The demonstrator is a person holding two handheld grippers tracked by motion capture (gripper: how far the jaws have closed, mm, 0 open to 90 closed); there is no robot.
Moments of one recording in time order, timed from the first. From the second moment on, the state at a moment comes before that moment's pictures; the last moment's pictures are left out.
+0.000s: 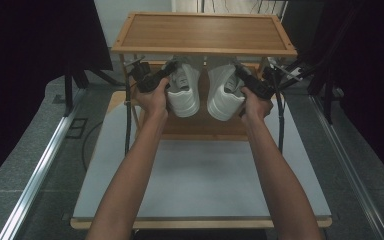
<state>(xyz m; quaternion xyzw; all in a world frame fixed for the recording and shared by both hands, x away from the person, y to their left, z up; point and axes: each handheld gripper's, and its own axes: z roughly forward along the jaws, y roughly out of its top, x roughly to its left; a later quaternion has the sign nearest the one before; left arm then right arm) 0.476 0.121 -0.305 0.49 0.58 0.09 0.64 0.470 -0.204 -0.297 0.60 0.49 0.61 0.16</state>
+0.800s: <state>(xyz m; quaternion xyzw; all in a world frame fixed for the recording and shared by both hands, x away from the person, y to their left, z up) 0.480 0.113 -0.310 0.50 0.55 0.05 0.67 0.473 -0.184 -0.296 0.58 0.49 0.64 0.12</state>
